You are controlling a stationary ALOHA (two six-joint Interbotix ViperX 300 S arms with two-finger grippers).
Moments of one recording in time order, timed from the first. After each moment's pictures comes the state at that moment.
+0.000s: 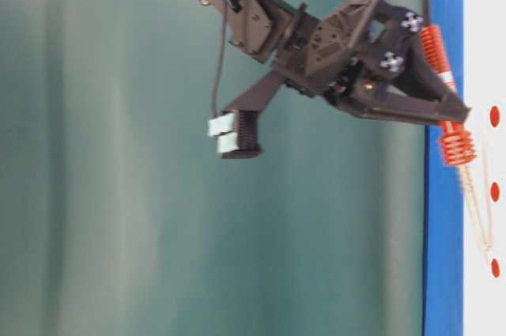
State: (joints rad) left arm -0.02 -0.97 1.23 0.00 -0.32 -0.01; right arm -0.25 0.08 0.48 0.26 0.37 -0.37
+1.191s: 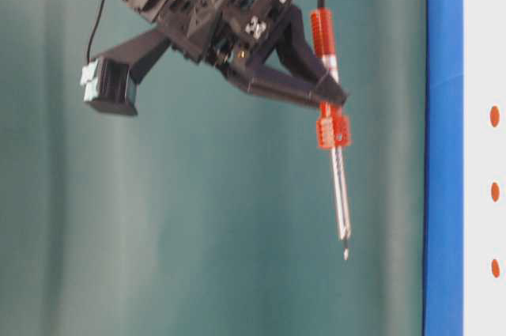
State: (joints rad) left arm -0.02 -0.97 1.23 0.00 -0.32 -0.01; right arm -0.27 -0.16 0.51 0.23 0.47 -0.37
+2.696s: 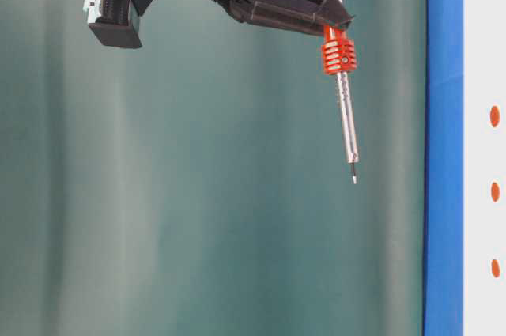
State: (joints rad) left arm -0.02 -0.98 1.23 0.00 -0.32 -0.02; right arm -0.30 -0.32 0.66 0.23 0.50 -0.37
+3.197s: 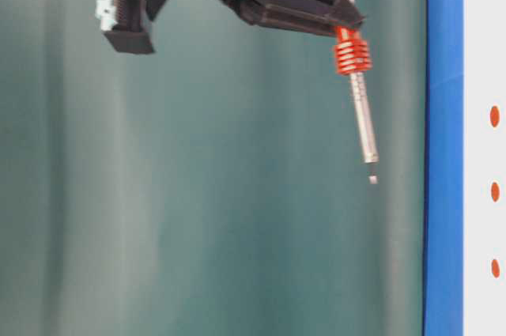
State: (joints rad) left arm -0.02 -0.98 1.23 0.00 -0.32 -0.02; right arm -0.30 -0.28 0.66 0.23 0.50 -0.37
